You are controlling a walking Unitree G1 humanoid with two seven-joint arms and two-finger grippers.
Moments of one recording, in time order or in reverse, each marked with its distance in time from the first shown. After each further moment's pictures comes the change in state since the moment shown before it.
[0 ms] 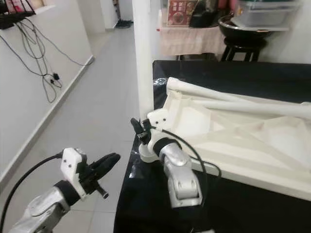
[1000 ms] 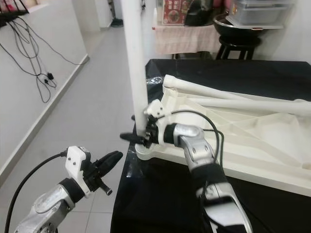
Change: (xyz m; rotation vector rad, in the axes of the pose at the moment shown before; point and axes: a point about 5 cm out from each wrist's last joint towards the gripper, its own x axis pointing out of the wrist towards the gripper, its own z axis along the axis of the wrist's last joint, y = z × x) left arm 0.007 -0.001 -0.006 -0.017 -0.010 0.014; right arm 0.026 -0.033 0.009 -0.076 0.111 0.601
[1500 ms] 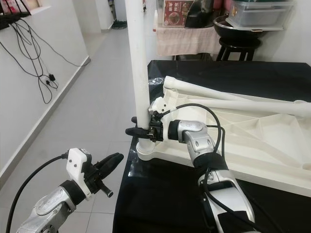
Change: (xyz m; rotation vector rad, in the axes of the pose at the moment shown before) left arm 0.000 -0.002 -0.002 -0.005 0.006 -0.001; right arm -0.012 -0.013 -0.001 0.012 -0.019 0.121
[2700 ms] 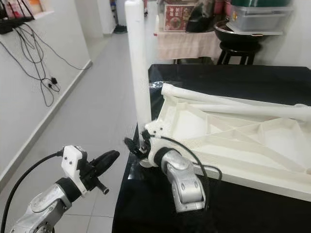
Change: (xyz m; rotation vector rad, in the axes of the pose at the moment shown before) left arm -0.001 0.008 0.005 0.013 -0.013 0.013; right arm 0.011 0.058 -0.013 0.083 -0.043 -0.399
